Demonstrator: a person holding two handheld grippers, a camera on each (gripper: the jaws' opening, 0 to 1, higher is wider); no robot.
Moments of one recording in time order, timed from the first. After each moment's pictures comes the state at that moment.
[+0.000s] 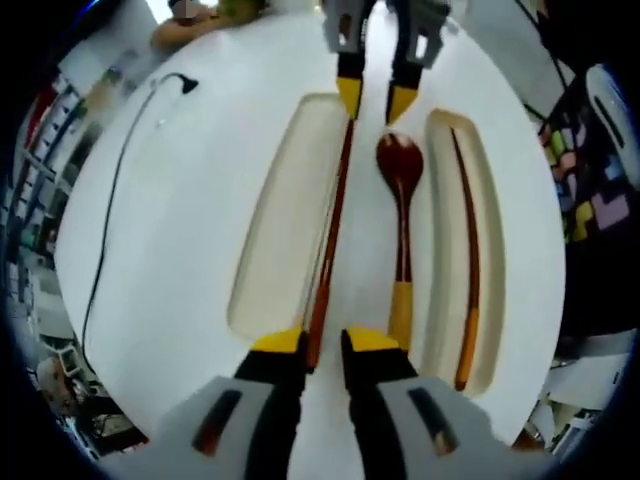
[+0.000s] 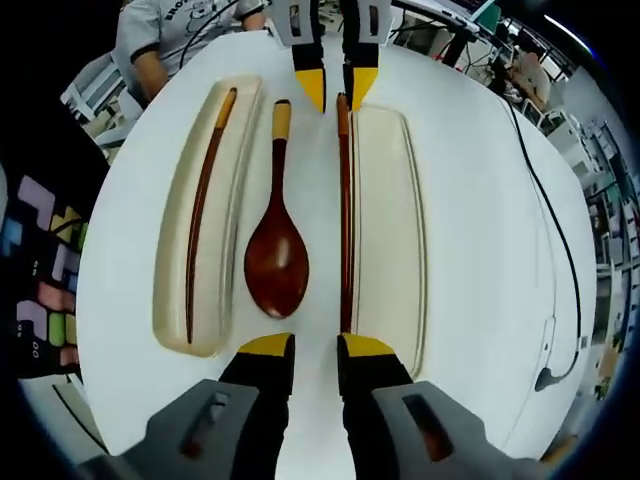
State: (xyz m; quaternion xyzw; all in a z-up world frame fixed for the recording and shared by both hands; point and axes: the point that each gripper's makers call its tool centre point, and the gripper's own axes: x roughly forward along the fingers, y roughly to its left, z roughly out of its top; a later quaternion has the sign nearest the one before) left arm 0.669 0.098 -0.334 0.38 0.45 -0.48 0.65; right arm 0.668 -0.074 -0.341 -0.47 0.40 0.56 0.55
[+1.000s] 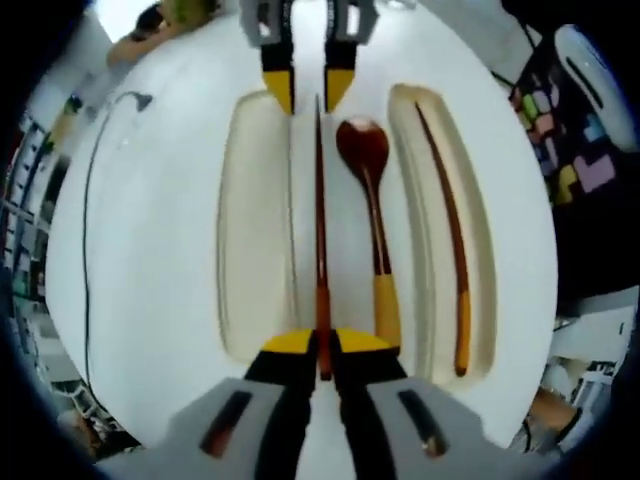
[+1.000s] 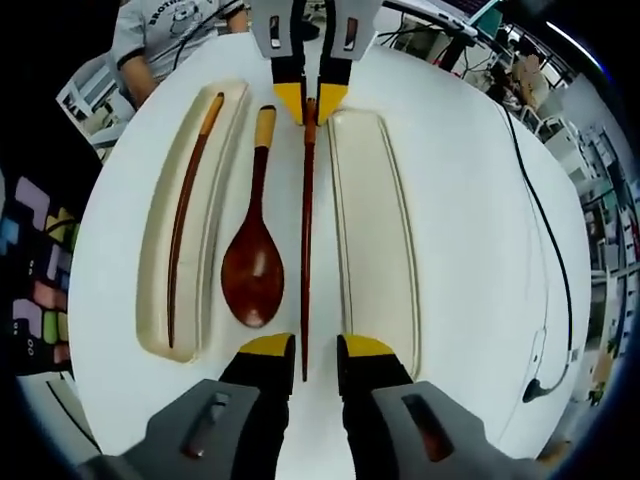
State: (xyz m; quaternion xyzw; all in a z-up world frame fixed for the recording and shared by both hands) left arm 0.659 0.093 -0.340 0.42 0.44 -0.53 0.59; right arm 0.684 -0.064 -0.339 -0.48 0.39 0.56 0.55
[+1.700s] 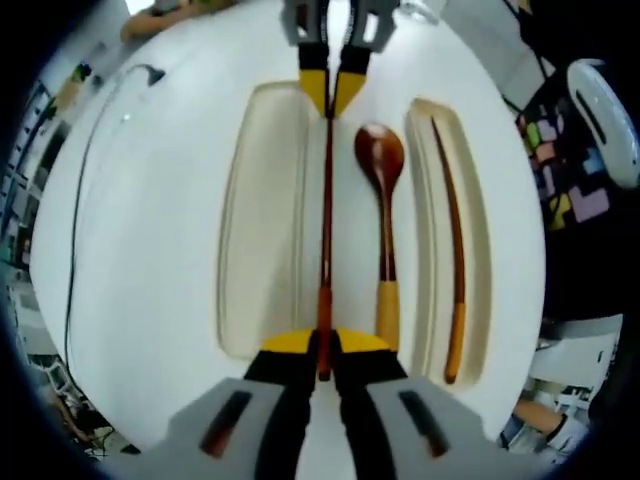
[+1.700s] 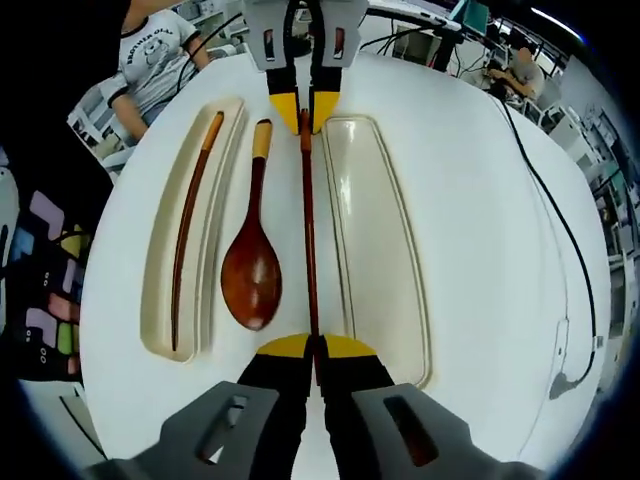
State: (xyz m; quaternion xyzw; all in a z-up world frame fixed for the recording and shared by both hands) left arm 0.660 0.093 -0.341 0.39 0.48 -0.52 0.59; right arm 0.685 -0.066 -0.344 -0.41 0.41 0.59 0.56
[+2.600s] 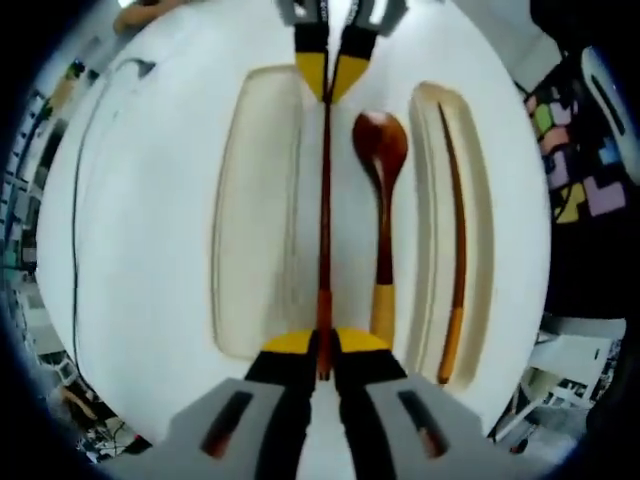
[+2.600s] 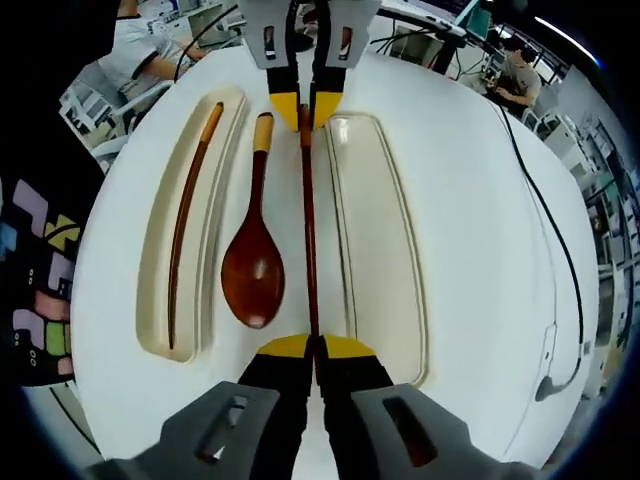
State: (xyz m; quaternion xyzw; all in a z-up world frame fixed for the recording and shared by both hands) left arm 0.649 0.087 -0.340 0.41 0.52 -0.50 0.56; right arm 0.669 -0.064 -0.344 -0.47 0.41 0.57 0.54
